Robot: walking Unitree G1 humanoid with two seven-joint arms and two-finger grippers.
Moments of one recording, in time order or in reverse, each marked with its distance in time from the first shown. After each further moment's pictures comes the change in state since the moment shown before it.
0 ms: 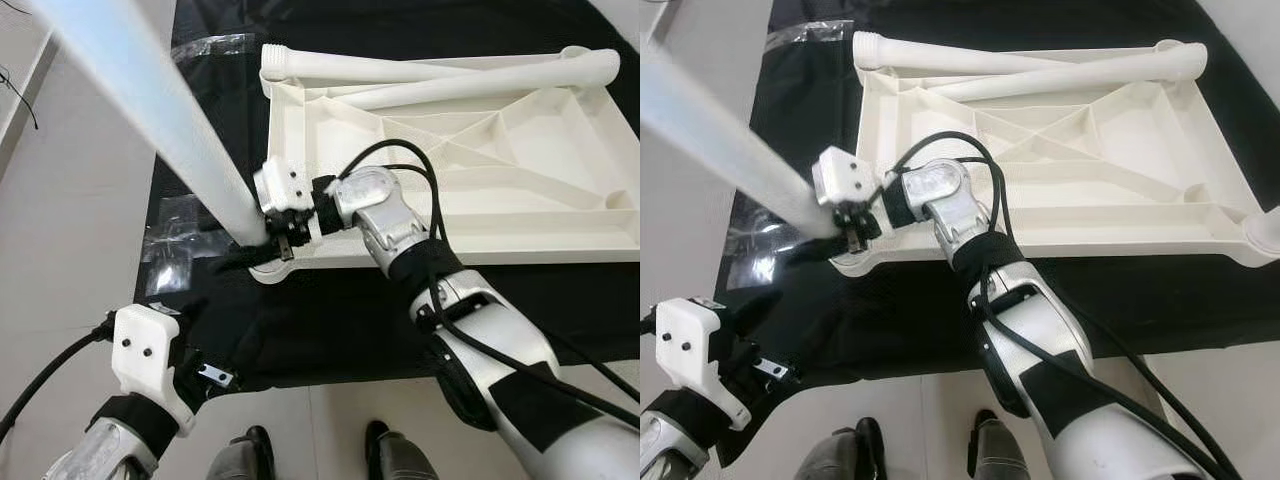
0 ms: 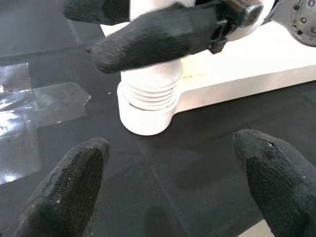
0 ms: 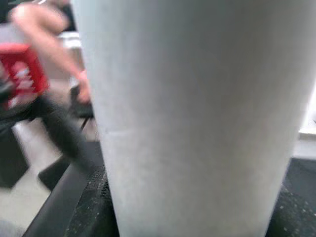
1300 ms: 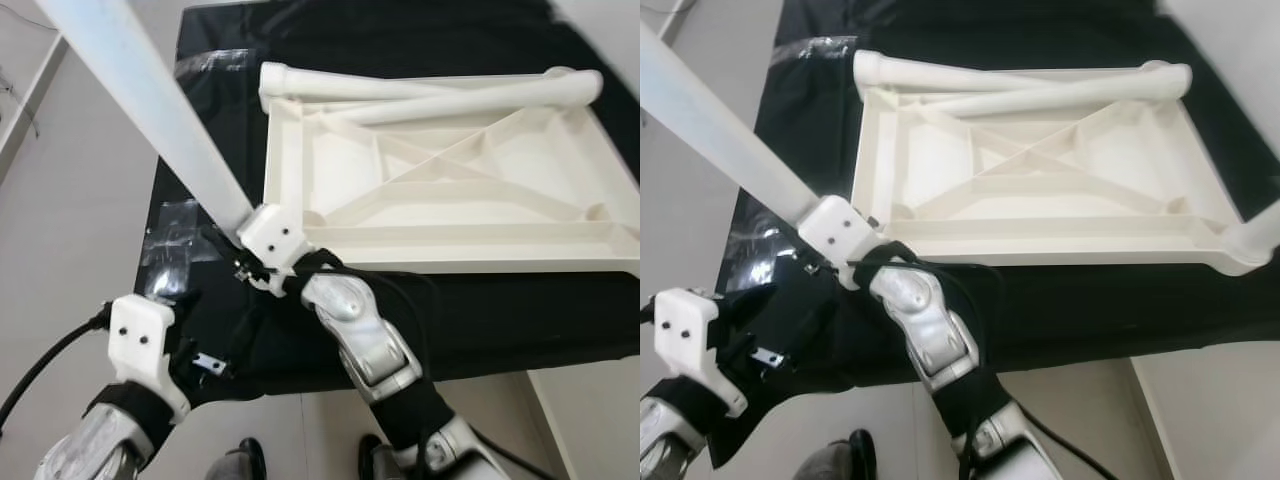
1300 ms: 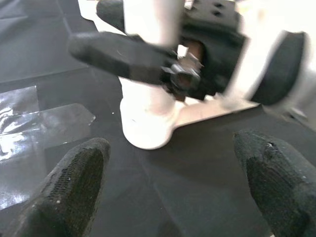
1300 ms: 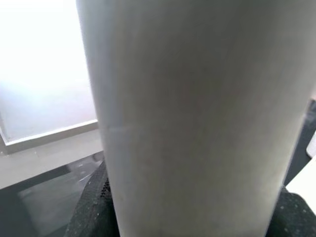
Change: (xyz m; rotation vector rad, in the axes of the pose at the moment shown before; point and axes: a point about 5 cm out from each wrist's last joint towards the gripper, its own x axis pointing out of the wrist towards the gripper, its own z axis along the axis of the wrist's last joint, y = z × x) left arm 0.011 0.011 -0.003 0.018 -0.016 0.005; right arm 0.031 0.043 -0.024 0.009 0.020 -0.847
